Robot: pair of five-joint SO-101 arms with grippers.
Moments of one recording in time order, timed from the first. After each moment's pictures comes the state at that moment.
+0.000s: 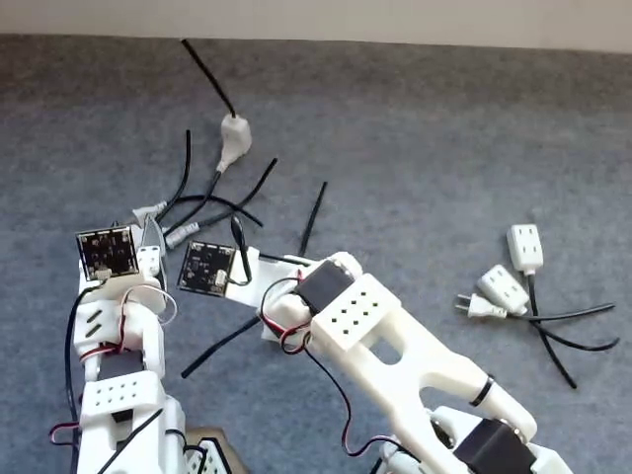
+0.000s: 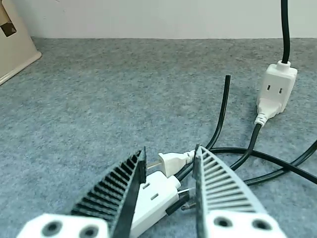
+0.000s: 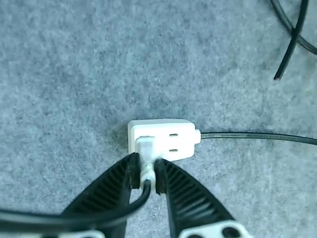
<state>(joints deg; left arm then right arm) -20.6 -61.6 95.7 -7.5 -3.5 -50.7 -21.2 33.5 63.2 38.5</state>
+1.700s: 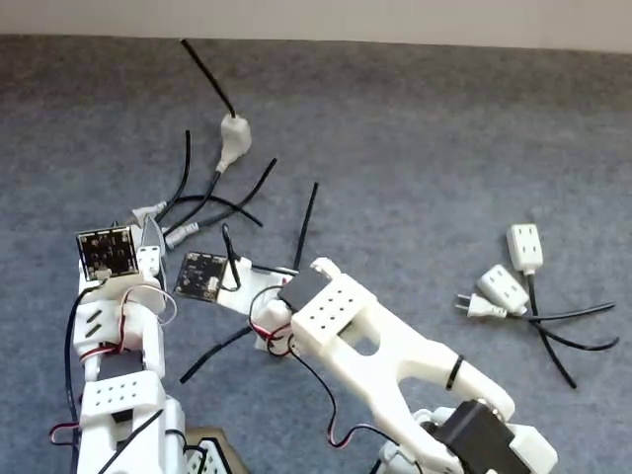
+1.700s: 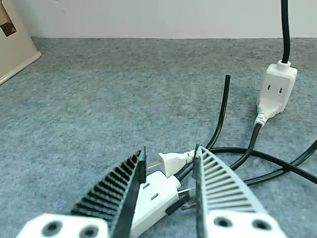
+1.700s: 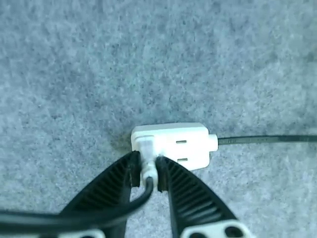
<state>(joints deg) -20.6 -61.6 95.7 -7.5 -3.5 -51.9 -9.8 36.0 58.9 32.2</state>
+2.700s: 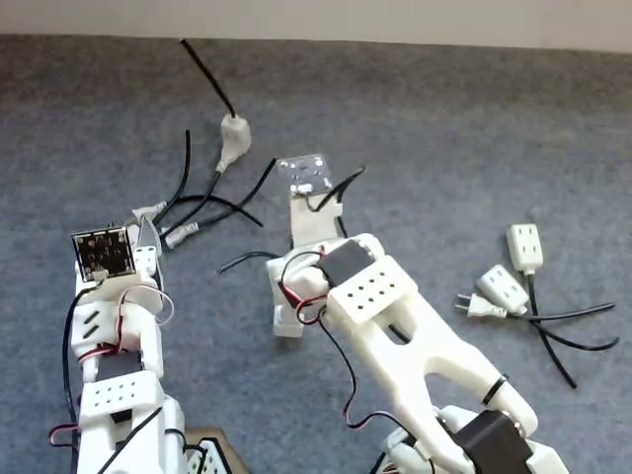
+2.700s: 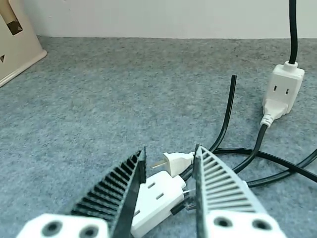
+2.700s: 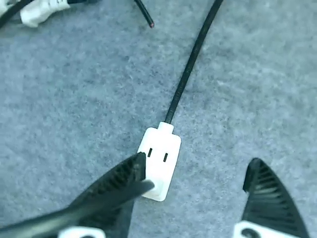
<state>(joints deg) -21.7 -61.6 95.7 -7.5 -3.5 -42.8 -18.0 32.7 58.9 -18.8</state>
